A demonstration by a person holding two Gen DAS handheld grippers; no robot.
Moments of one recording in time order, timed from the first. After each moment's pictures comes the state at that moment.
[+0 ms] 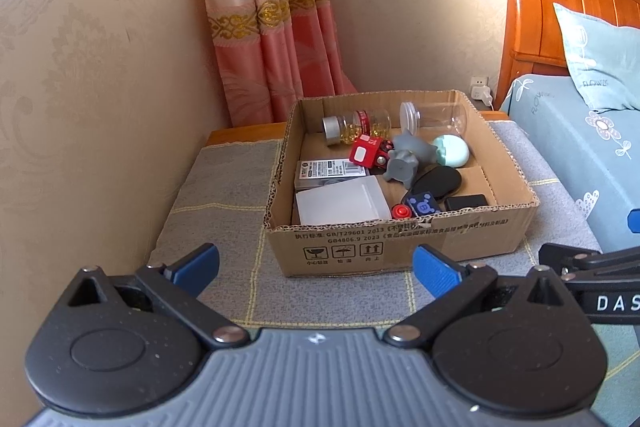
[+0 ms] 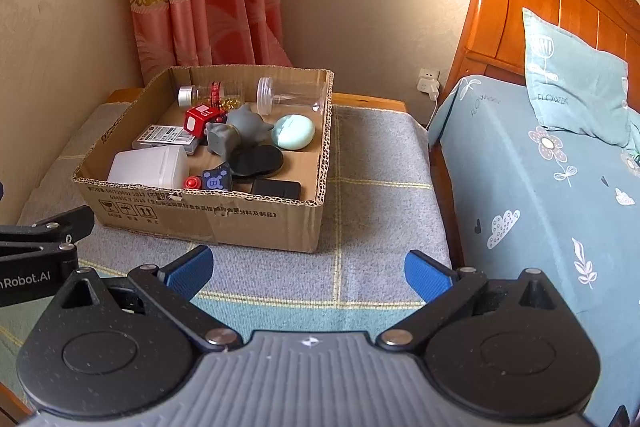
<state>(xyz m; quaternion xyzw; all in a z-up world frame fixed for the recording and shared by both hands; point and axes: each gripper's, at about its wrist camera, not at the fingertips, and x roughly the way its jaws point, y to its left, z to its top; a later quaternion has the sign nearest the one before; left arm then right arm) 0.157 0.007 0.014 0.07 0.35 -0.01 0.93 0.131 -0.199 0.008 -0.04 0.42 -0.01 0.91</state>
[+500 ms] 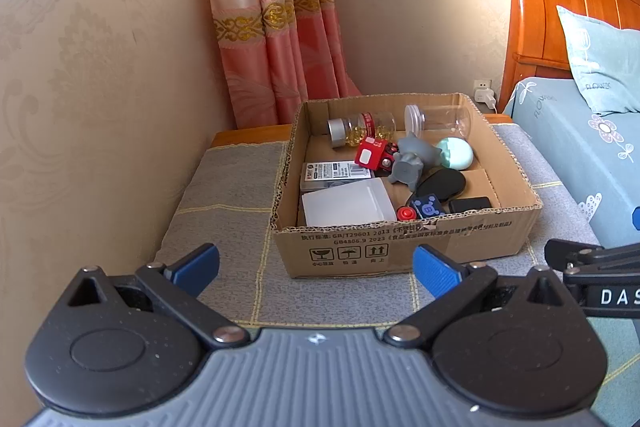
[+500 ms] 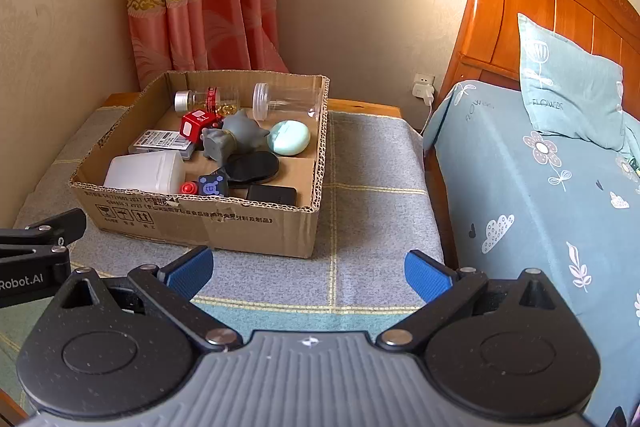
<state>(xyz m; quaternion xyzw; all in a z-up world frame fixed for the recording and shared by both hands) 0.157 0.010 0.016 0.07 0.35 -0.01 0.93 0.130 -0.198 0.011 -0.05 0.41 -0.02 0.91</state>
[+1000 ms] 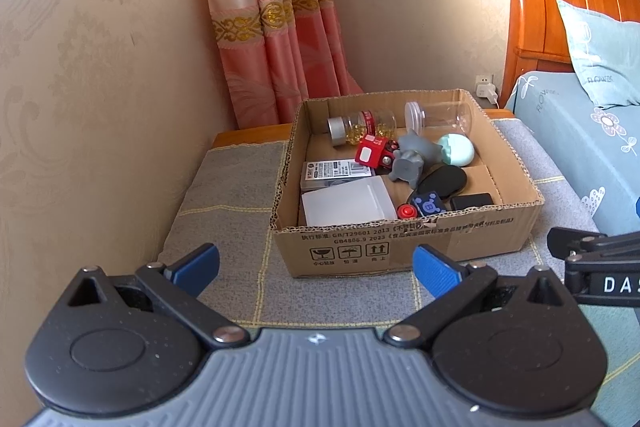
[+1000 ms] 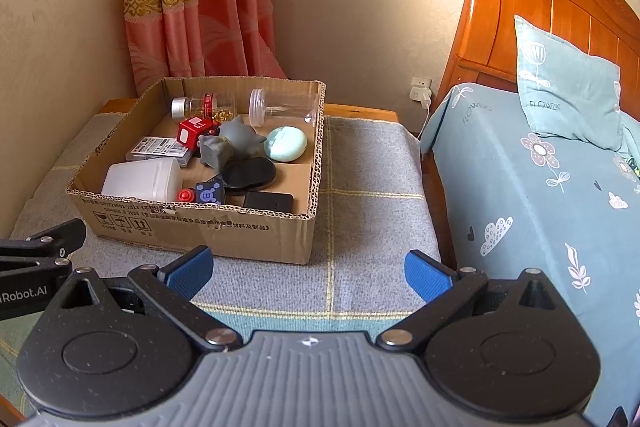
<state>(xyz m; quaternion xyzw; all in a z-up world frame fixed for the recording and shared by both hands) 0.157 0.005 0.016 0.08 0.35 0.00 0.93 0.132 -0.200 0.013 -0.04 0.40 -0.02 0.91</state>
